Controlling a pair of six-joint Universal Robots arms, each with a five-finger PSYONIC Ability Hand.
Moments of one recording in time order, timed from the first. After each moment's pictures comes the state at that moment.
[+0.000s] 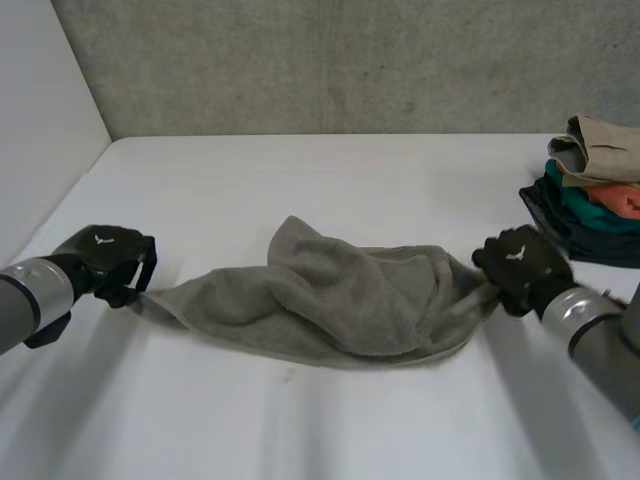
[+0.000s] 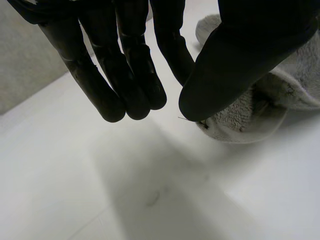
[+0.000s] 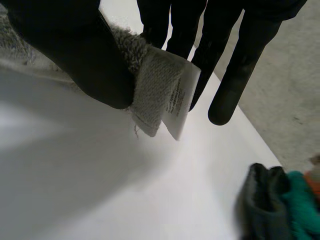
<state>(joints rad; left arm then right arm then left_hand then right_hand) 4.71 -1.83 -1.69 3.01 -1.19 3.65 1.73 -1.26 1.81 -0.23 1.27 2.44 1.16 1.19 1.19 1.19 1.00 1.11 1.17 1.18 1.19 0.97</state>
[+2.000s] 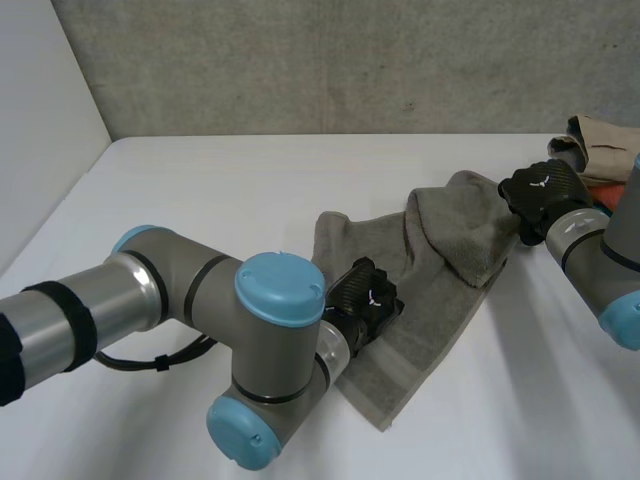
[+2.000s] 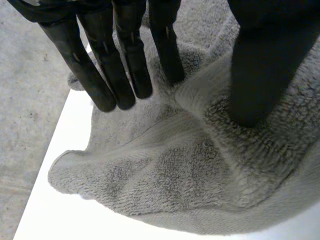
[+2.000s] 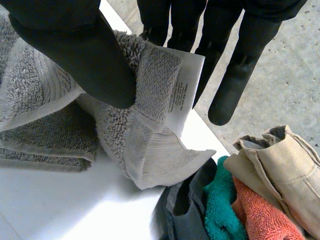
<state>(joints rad) 3.86 -2.39 -1.16 3.20 -1.54 3.96 1.78 -1.09 1.40 -0.09 1.49 2.53 0.80 0.78 0.78 0.76 0.58 1.11 1.17 1.19 1.19 0.99</state>
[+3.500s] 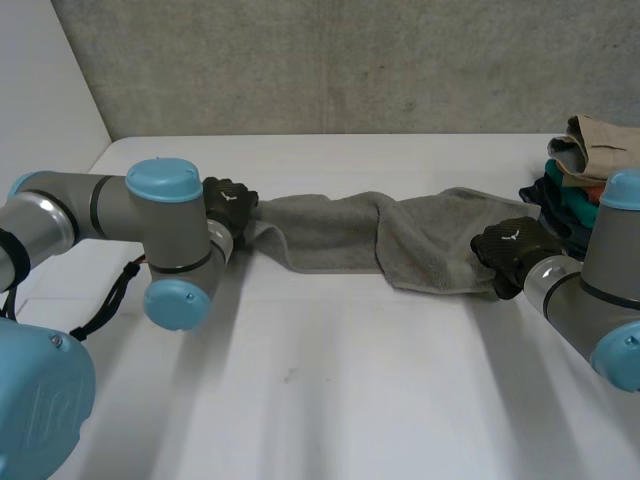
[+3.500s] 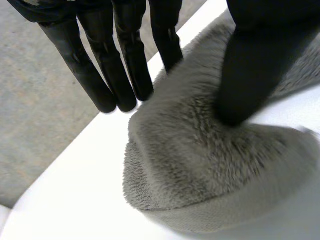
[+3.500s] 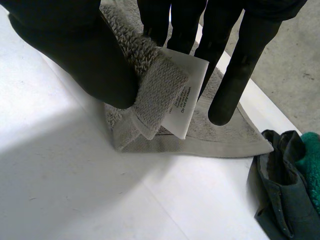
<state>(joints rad) 4.23 -2.52 -0.86 3.15 -1.71 3.63 1.83 -1.07 1.50 0.00 1.46 2.56 0.91 0.88 0.88 0.88 0.70 1.11 1.17 1.19 1.19 0.99</state>
